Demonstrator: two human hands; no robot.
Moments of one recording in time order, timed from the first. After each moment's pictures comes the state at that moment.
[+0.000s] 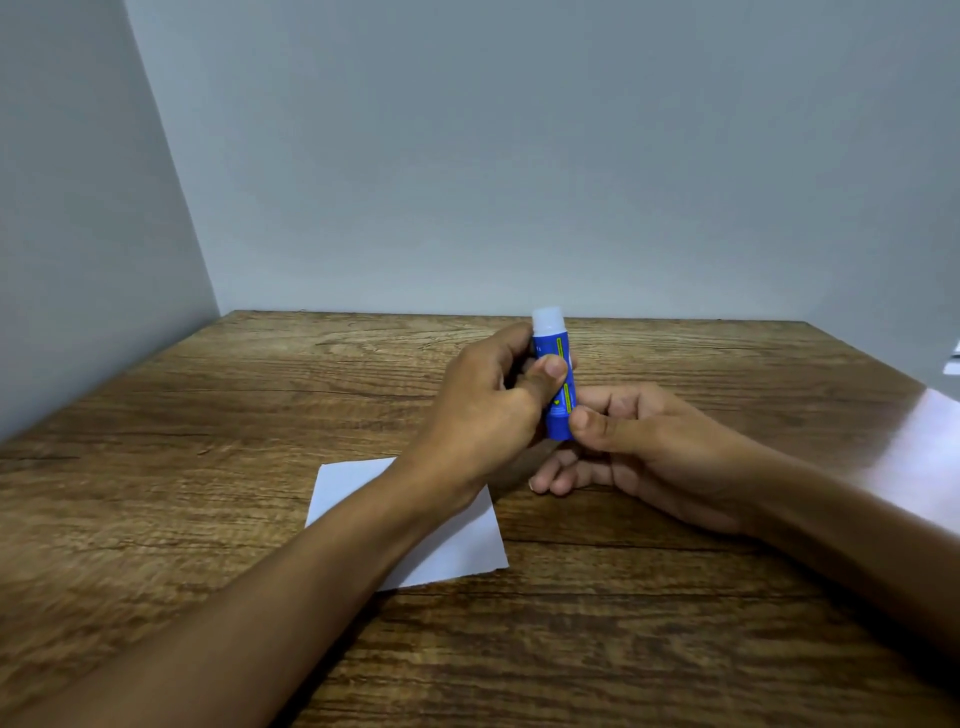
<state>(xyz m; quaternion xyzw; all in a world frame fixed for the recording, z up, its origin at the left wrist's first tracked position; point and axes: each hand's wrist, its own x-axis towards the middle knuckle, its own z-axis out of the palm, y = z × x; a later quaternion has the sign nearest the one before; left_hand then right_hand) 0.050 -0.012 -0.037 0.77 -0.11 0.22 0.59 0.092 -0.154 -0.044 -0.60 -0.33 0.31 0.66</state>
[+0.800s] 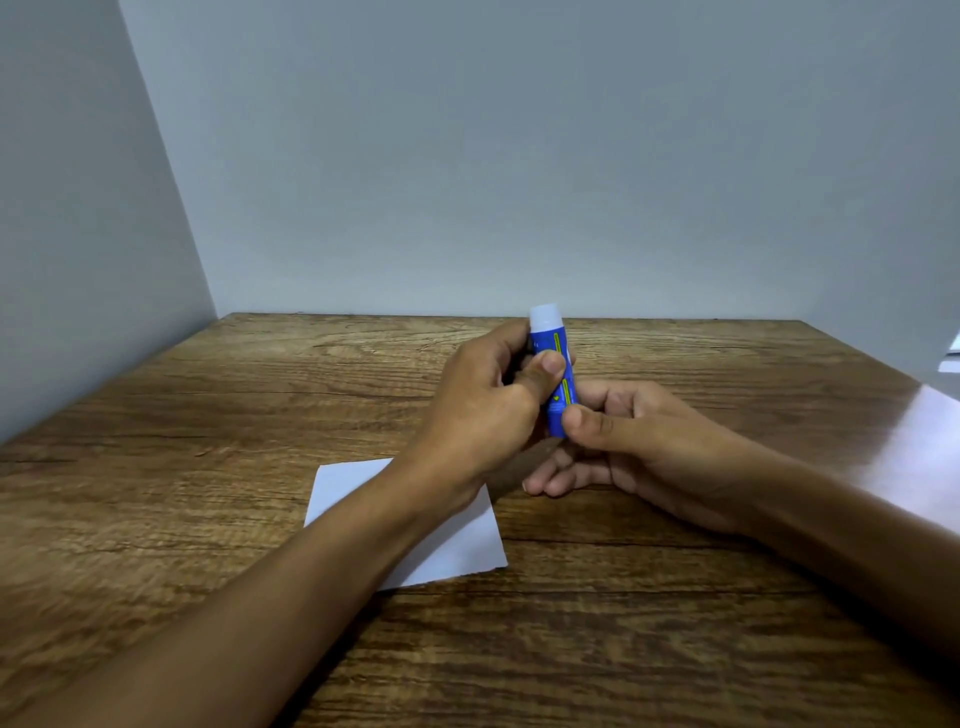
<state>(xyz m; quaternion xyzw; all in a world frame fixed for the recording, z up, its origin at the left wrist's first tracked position) 0.049 -0.013 -0.035 0.76 -0.09 0.22 0.61 0.088 -0.152 -0.041 -0.60 -0.32 0.30 0.66</state>
